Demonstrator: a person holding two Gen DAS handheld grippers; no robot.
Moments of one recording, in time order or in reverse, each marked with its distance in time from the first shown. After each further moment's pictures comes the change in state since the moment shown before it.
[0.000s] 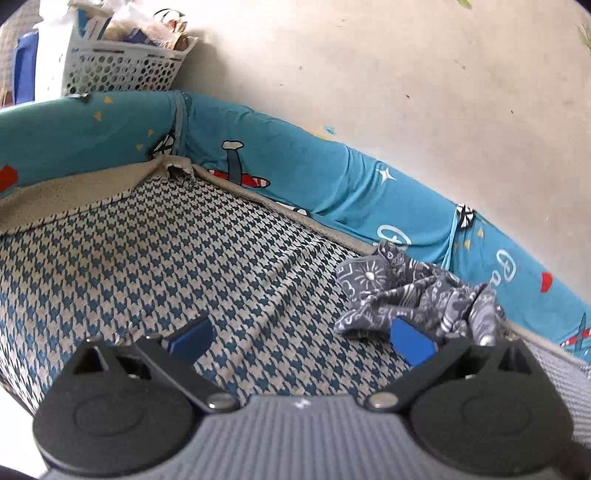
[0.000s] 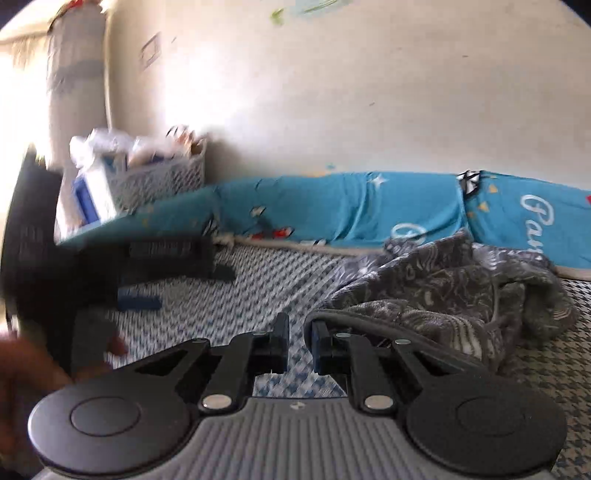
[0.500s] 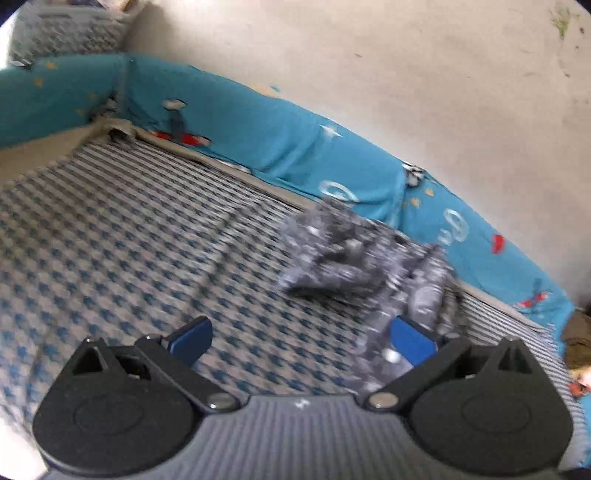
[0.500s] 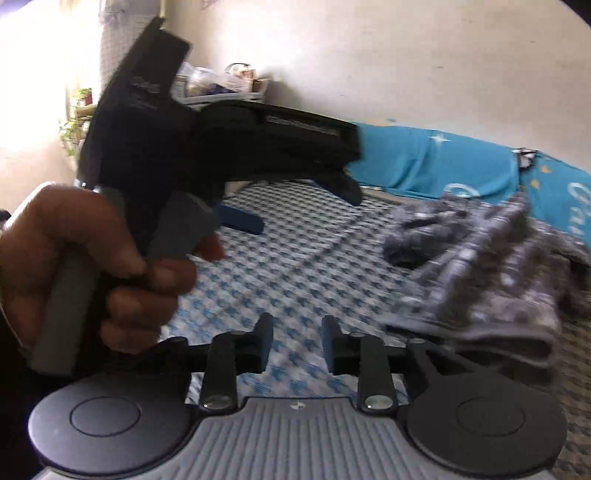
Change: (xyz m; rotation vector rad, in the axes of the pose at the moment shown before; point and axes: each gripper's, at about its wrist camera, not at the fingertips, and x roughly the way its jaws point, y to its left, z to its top) left arm 0.015 -0.009 -0.015 0.055 0.149 -0.227; right arm -0.001 0.029 -0.038 -0.133 0.139 0.083
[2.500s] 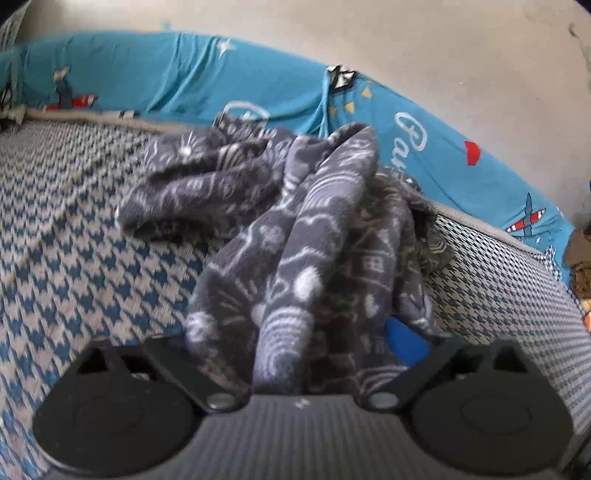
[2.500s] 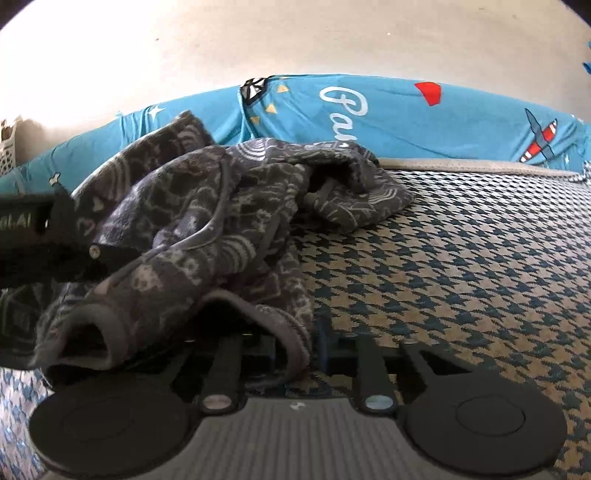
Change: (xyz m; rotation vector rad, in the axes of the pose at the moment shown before) left arm 0.124 -0.105 -0.068 0.182 0.110 -0.013; right arm 0.008 -0.200 -0.051 0.413 0.012 -0.566
